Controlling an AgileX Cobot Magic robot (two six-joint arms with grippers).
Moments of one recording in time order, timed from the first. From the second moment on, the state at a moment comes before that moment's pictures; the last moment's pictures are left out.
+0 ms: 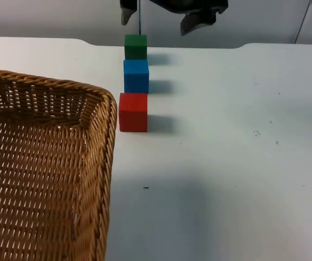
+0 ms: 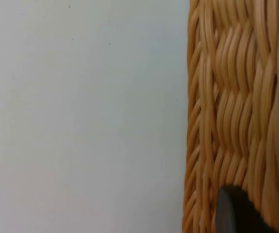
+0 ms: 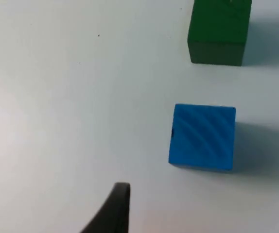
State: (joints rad) right arm 0.55 2.36 -2.16 -0.05 0.80 0.42; left arm 0.28 1.44 -0.68 -0.73 0.95 0.73
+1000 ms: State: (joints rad) right arm 0.56 2.67 -2.41 -0.08 0.78 0.52; left arm 0.28 1.44 -0.68 -0.74 0.95 0.75
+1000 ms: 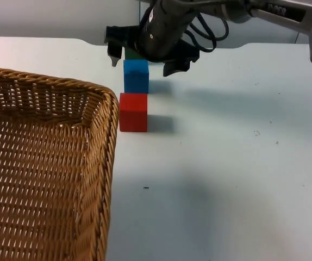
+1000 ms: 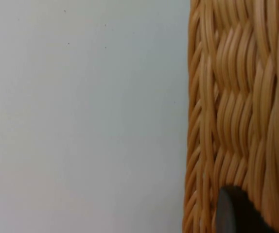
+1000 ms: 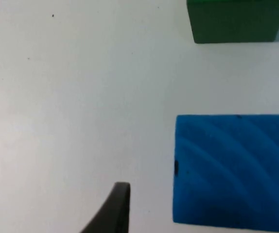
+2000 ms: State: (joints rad) right arm 0.56 2.73 -2.41 -0.11 0.69 0.57; left arm 0.28 1.44 -0.68 -0.76 0.95 0.76
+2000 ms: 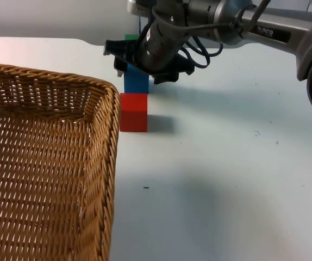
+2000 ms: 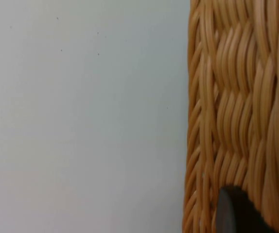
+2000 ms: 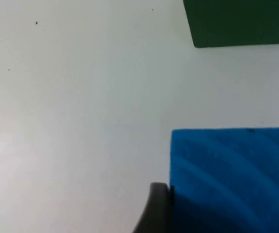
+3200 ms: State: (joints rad) right arm 0.70 2.61 -2.95 -0.03 1.22 0.23; left arm 0.28 1.49 -0.68 -0.77 0.95 0.77
